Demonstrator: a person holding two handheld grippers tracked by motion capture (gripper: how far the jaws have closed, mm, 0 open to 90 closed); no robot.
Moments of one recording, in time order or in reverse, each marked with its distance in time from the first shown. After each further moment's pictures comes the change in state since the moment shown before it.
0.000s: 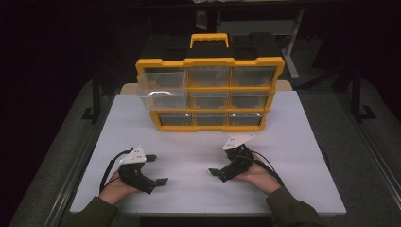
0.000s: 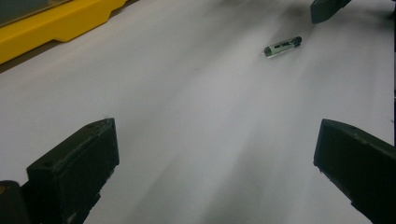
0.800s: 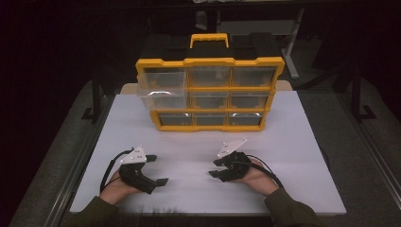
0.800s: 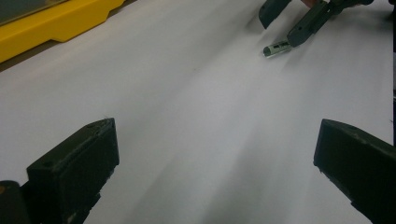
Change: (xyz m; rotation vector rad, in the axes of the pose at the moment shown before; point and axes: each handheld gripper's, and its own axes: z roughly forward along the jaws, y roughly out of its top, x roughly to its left) left arm 0.000 0.000 0.001 -0.003 -0.004 -0.003; right arm 0.012 -0.004 0.007 0.120 0.050 -0.076
